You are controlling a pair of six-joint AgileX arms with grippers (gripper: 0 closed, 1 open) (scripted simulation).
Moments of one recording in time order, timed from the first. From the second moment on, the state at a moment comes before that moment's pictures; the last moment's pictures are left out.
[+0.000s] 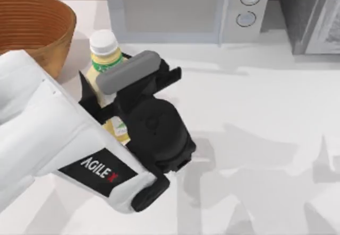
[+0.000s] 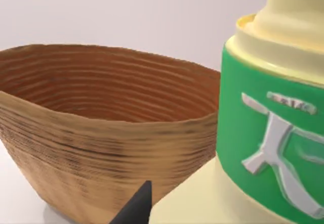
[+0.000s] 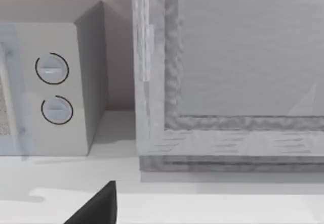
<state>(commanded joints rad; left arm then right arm) -0.89 2.06 0.81 1.55 -1.46 0.28 0.00 0.00 0.00 0.00 0.00 0.00</state>
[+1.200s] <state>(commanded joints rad) -0.88 2.07 0.79 1.60 -1.45 0.33 0.00 0.00 0.00 0.00 0.00 0.00</state>
